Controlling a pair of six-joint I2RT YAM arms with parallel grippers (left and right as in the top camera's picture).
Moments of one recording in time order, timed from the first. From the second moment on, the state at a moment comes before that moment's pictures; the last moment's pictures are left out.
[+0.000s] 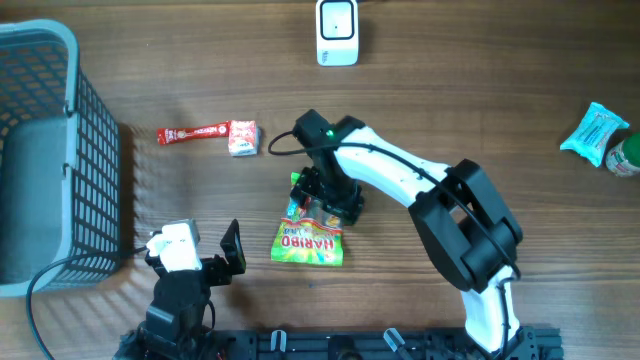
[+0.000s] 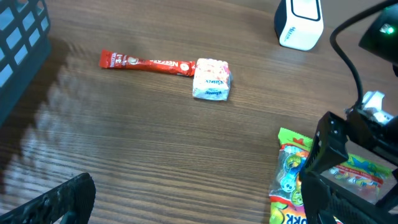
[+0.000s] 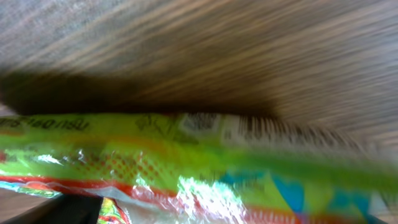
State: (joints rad) left arm -0.42 0.03 0.27 -0.73 -0.35 -0.41; right arm 0.71 2.12 1.45 -0.95 -0.31 1.11
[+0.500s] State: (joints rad) left arm -0.42 0.03 0.27 -0.73 -0.35 -0.41; right arm 0.50 2.15 1.33 -0.80 -1.01 0.70
